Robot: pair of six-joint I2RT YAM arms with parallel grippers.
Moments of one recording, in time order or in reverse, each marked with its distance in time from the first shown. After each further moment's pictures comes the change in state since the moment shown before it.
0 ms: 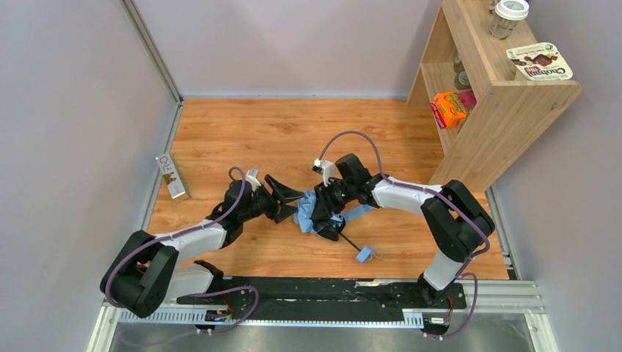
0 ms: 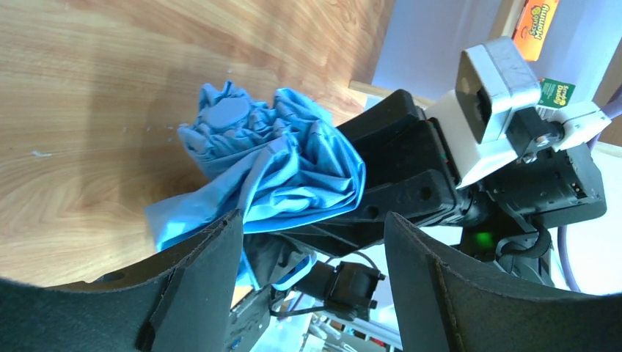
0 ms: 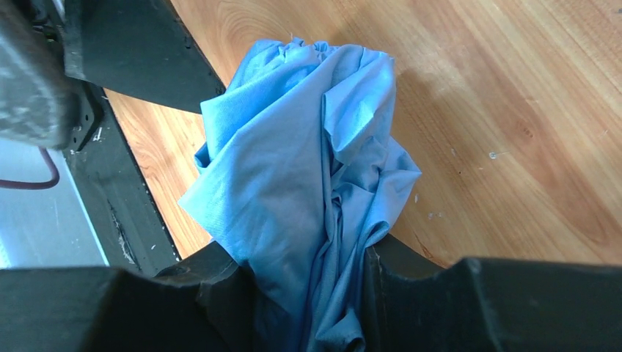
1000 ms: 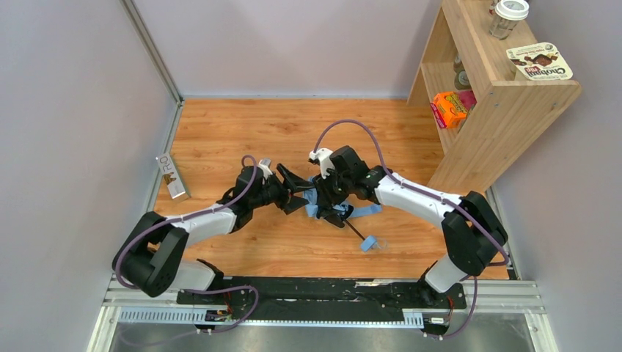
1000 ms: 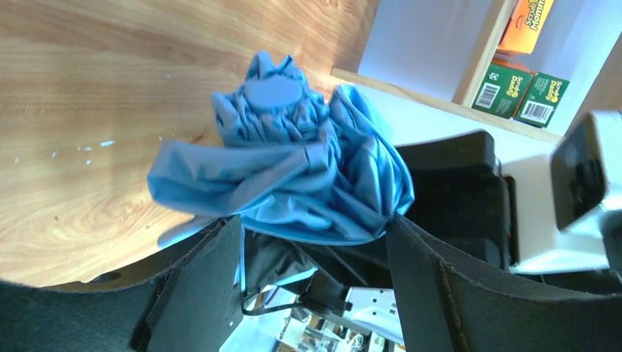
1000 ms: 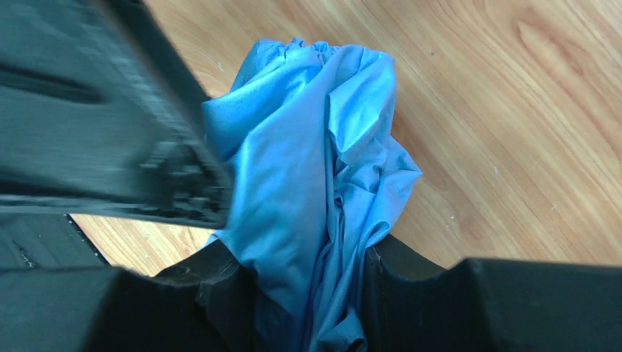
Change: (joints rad) left arm -0.041 0.110 0.180 -0.084 0.039 -0.032; right arm 0.084 -0.111 0.135 -0.254 0.377 -0.104
